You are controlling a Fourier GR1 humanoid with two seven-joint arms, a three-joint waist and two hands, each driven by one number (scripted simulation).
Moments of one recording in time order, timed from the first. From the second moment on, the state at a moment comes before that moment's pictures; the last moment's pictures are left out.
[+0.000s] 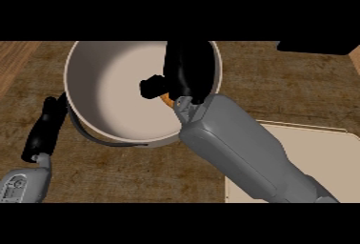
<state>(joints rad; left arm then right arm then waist) -0.18 0.27 0.09 -1.40 -0.20 0.05 0.37 -1.03 -0.01 0.46 -1.30 0.78 -0.32 1.05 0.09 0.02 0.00</state>
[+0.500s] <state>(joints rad) -0.16 0.29 0.12 -1.41 -0.20 0.06 0.38 -0.99 -0.01 0.42 -1.28 0.84 -0.77 1.02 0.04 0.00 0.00</state>
